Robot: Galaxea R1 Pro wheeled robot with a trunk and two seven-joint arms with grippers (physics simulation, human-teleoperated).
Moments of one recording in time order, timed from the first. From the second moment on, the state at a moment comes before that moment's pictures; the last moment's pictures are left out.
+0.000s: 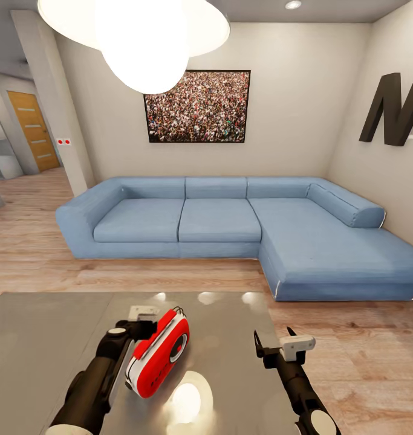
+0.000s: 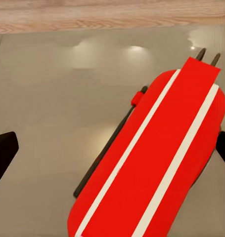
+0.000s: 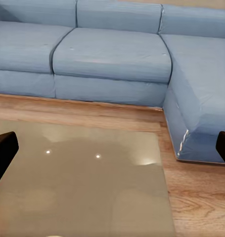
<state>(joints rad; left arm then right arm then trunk) -0.42 -0.08 0.00 -1.17 -0.10 0.65 0.06 -0.02 0.06 0.06 -1.44 0.13 -0.04 -0.01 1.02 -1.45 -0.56</state>
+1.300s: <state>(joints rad) -0.42 -0.09 -0.06 -1.18 -0.10 0.92 0.06 -0.02 0.06 0.06 -1.44 0.13 -0.04 -0.01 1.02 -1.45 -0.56</state>
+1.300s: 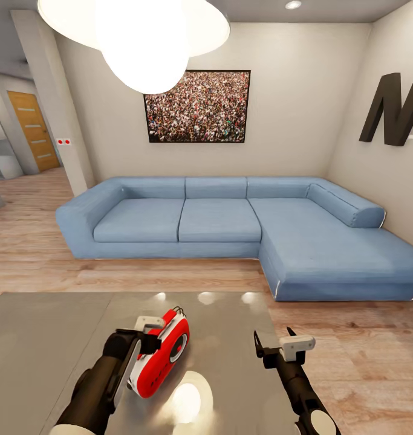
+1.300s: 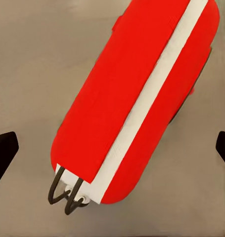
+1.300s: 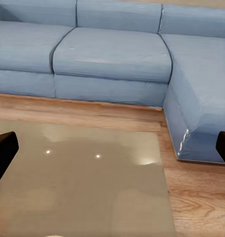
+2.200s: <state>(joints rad) -0.42 -0.09 -0.07 -1.19 -0.10 0.92 0.06 -0.02 0.06 0.06 -1.44 0.13 -0.05 -0.01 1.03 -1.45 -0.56</state>
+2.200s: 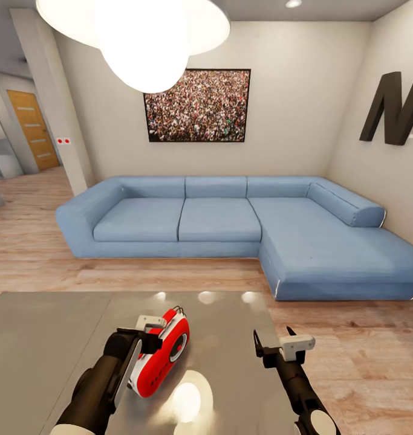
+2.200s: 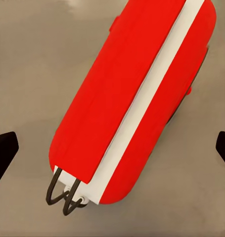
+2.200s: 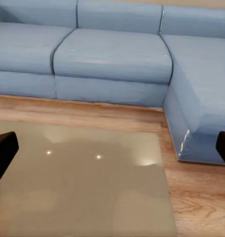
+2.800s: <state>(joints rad) -0.42 -0.09 -0.07 -1.19 -0.10 0.92 0.06 -0.02 0.06 0.06 -1.44 0.13 -0.05 -0.01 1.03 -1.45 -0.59</state>
